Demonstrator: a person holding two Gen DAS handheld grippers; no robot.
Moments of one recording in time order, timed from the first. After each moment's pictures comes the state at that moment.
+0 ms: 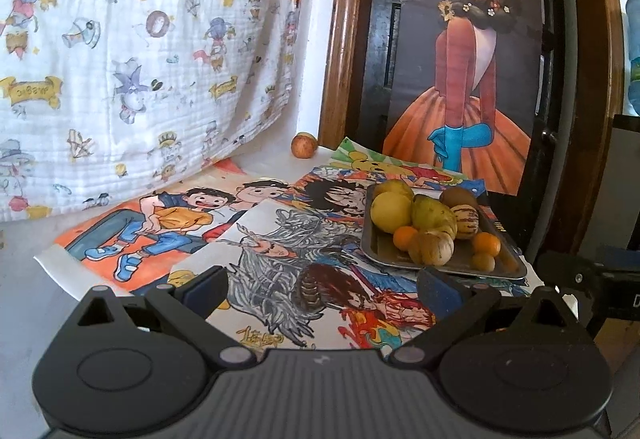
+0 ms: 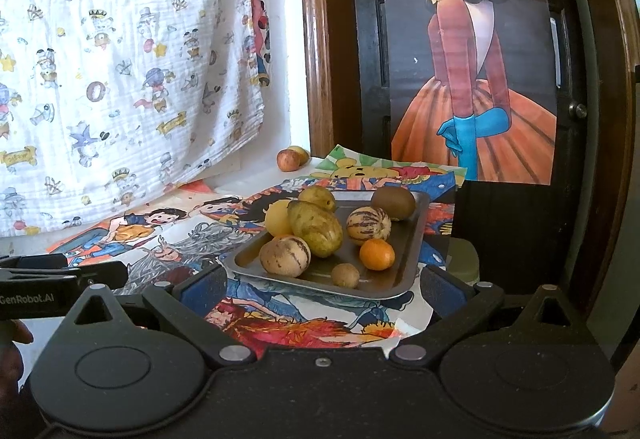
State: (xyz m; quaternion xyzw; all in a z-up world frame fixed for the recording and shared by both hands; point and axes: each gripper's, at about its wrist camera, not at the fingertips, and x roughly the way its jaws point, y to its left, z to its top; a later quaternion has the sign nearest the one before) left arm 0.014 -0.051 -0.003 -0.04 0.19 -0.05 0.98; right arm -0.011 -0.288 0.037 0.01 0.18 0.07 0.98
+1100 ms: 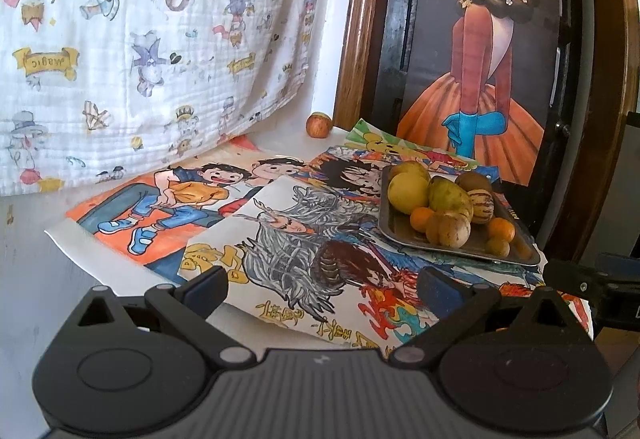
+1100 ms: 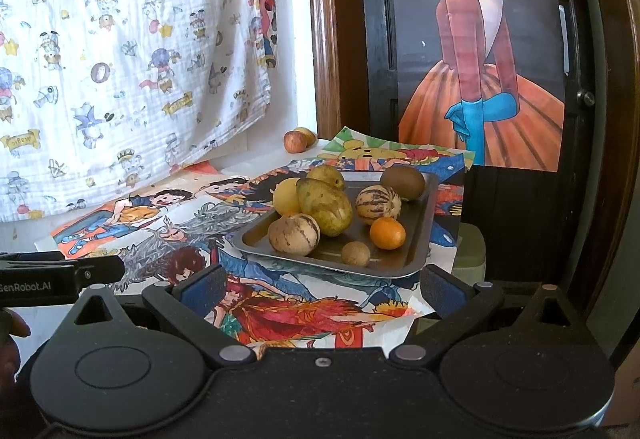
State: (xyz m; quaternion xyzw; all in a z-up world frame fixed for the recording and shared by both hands) left arm 0.015 -0.042 -0.010 -0.05 0.22 -0.04 0.97; right arm -0.008 -0.283 0.029 0.01 0.20 0.08 0.98
